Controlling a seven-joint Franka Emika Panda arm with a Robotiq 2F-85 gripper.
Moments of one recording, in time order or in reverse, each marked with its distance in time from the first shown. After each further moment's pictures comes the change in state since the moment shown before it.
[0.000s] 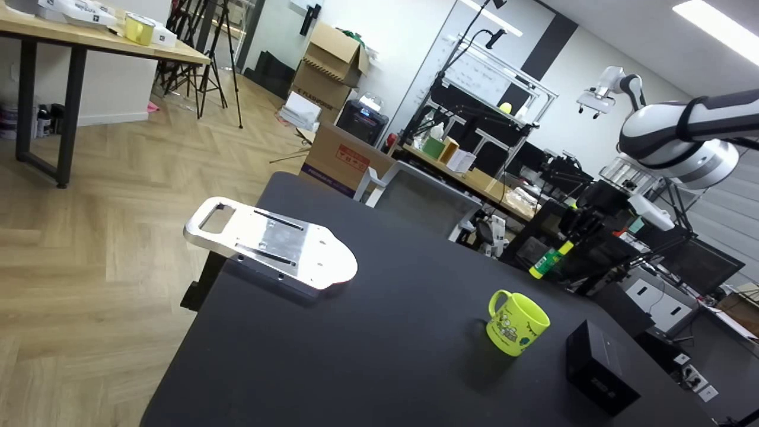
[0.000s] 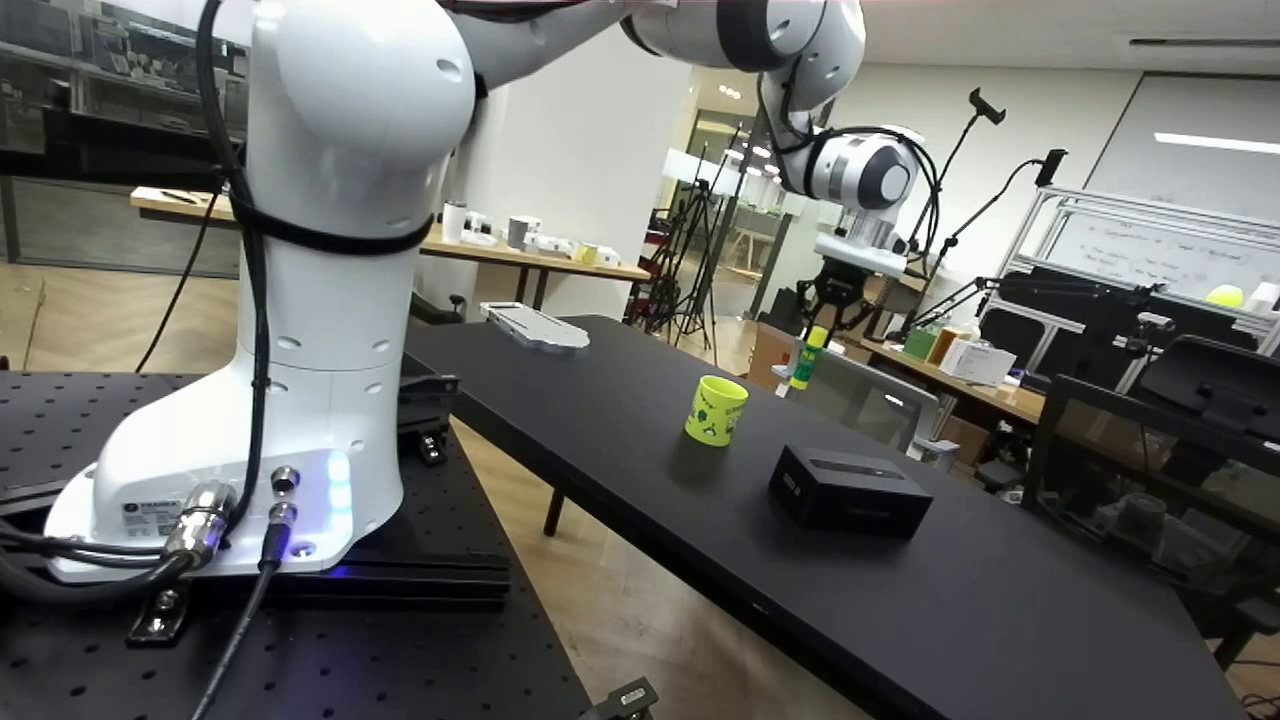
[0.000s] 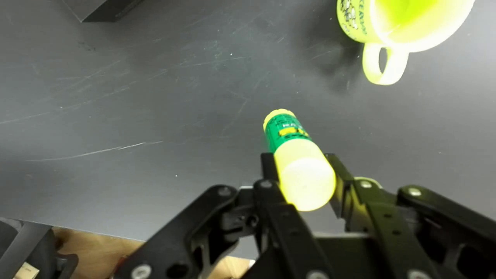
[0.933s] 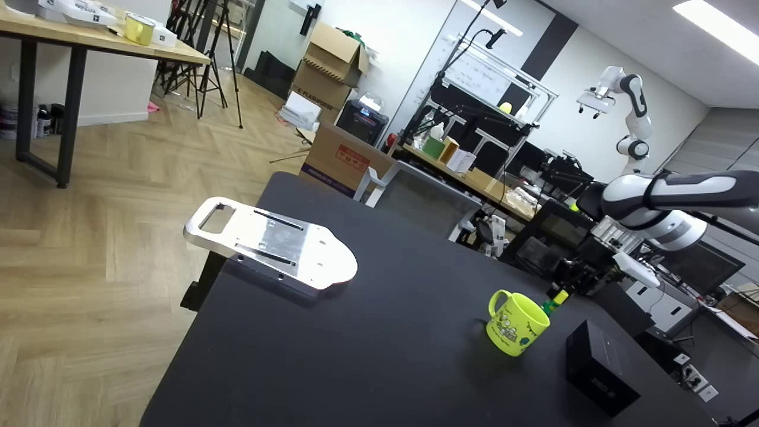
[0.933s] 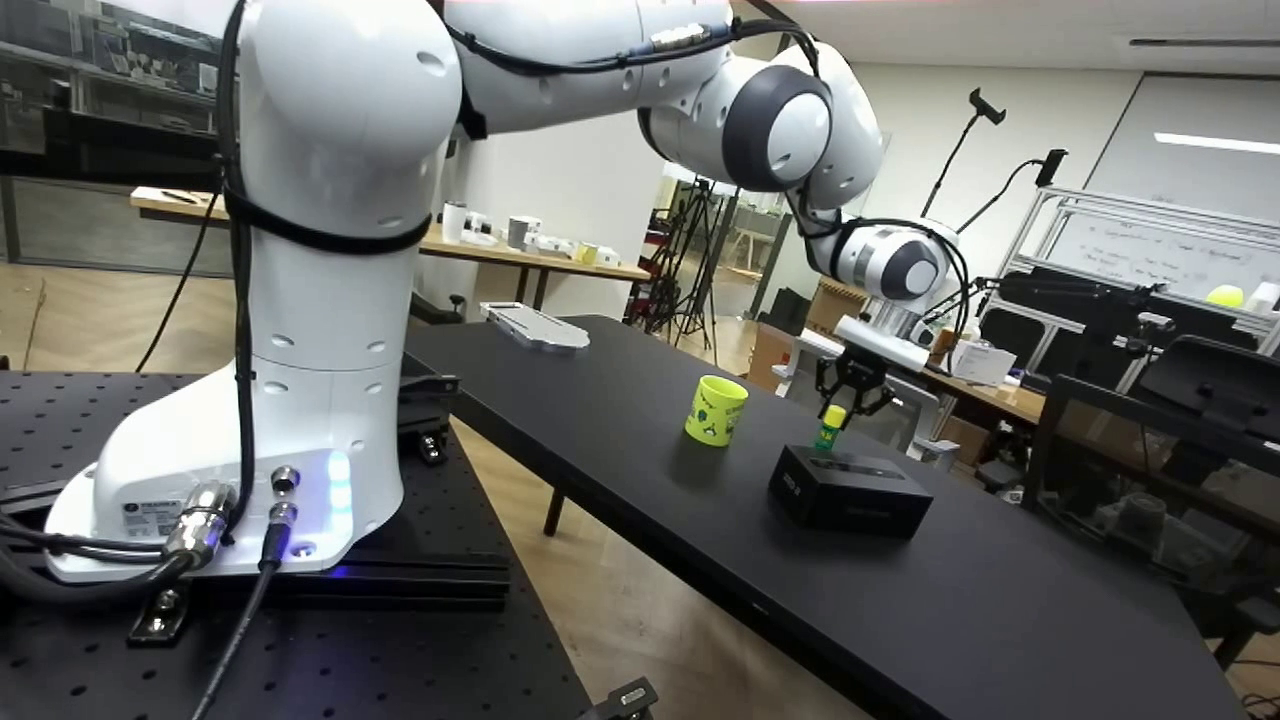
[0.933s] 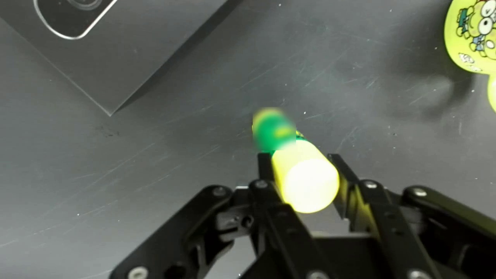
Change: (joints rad) arm -0.083 0.318 -0.032 0.286 0.040 -0.057 -0.010
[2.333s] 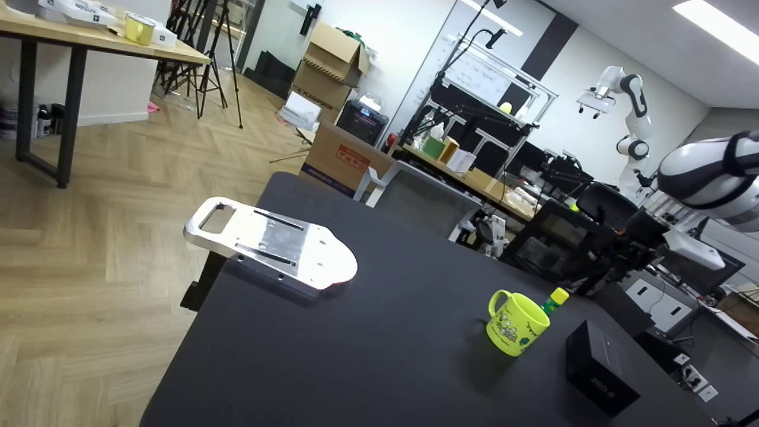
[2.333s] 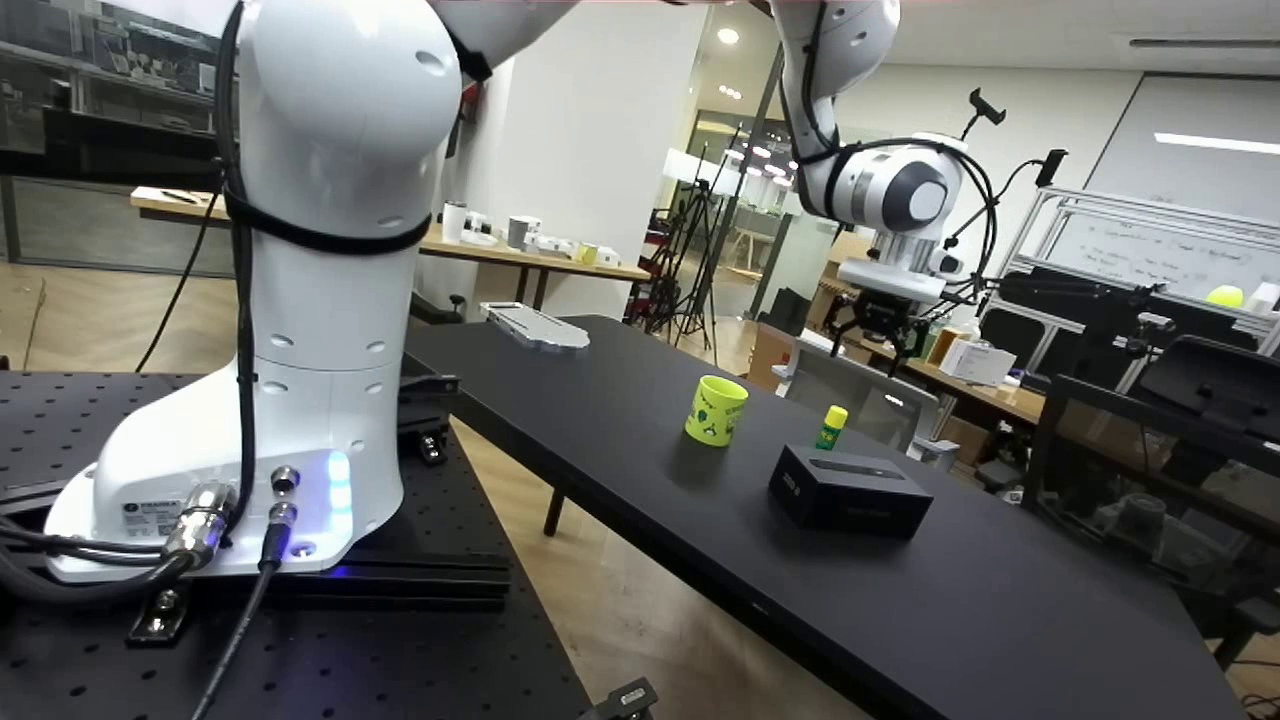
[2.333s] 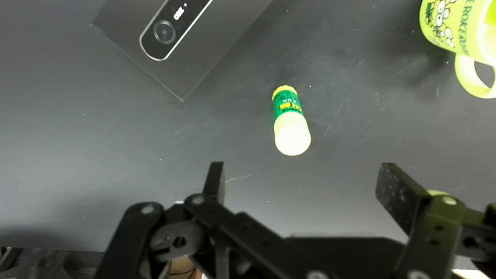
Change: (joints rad) arm -0.003 -0.451 -0.039 -0.582 -0.006 0.339 0.083
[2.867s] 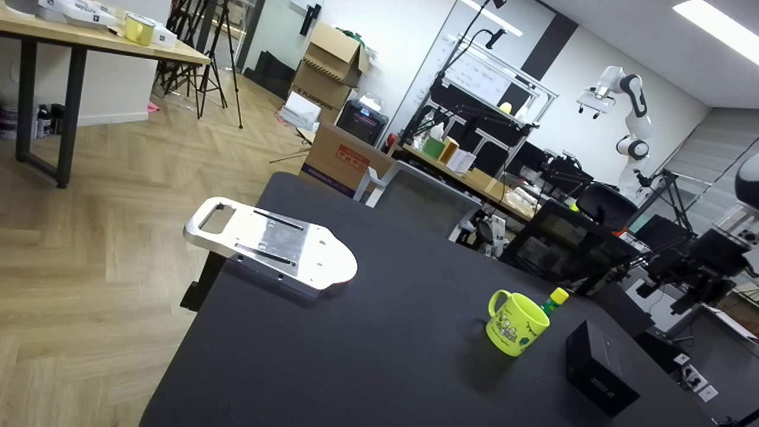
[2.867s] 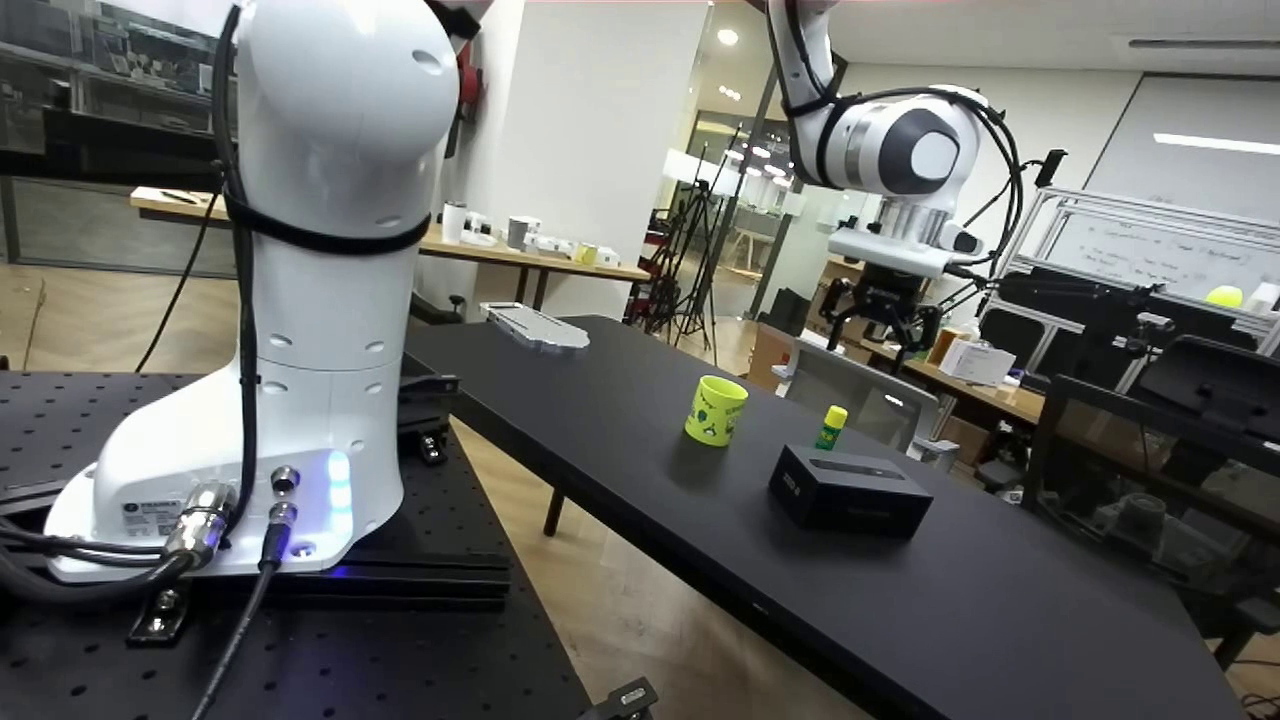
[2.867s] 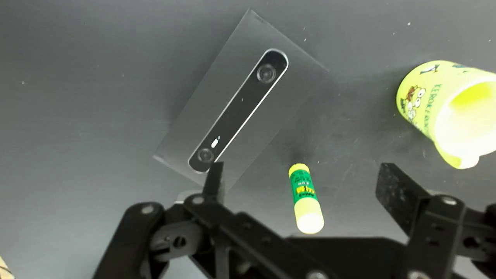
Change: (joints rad) arm -0.012 -0.324 -0.082 -0.422 0.030 0.052 0.041
